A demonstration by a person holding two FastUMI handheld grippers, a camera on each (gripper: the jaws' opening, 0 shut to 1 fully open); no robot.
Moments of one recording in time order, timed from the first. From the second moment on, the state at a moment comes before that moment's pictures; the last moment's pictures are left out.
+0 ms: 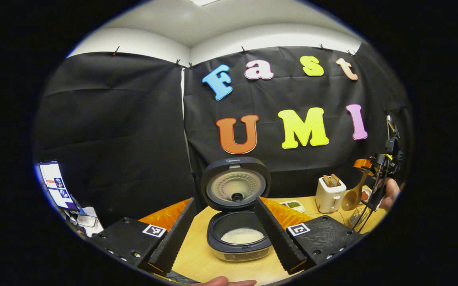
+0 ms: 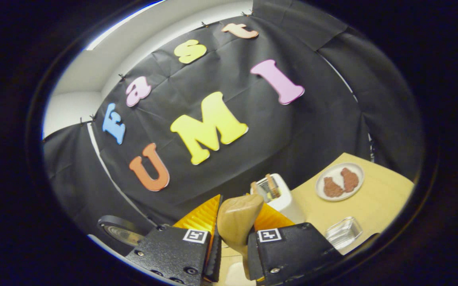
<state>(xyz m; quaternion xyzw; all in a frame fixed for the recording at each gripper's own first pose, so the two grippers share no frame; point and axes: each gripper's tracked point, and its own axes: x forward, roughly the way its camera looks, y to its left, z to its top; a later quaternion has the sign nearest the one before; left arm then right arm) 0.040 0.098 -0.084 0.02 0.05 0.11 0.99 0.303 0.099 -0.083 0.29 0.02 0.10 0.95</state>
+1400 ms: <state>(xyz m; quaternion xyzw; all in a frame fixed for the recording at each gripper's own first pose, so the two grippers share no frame) 0.061 0.041 -0.083 0.06 0.06 0.07 0.99 0.345 -0.014 -0.253 0.27 0.10 0.01 0.96</state>
